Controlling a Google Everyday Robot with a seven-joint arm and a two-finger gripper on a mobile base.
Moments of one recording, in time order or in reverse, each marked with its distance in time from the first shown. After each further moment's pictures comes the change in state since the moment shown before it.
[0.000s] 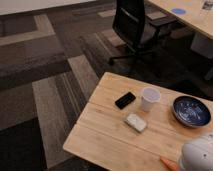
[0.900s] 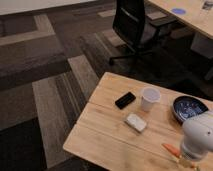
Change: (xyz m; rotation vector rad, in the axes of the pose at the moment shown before) arm -0.013 -0.036 -0.087 0.048 0.042 0.108
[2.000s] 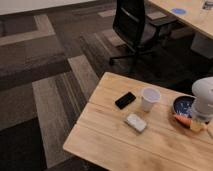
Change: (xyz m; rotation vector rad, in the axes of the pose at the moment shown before) arm -0.031 -0.204 -0.014 0.118 0.001 -0.120
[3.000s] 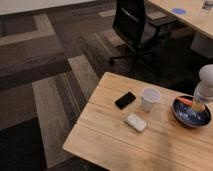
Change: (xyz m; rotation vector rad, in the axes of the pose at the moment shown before) arm 0.007 -0.088 0.035 0.038 -0.086 0.011
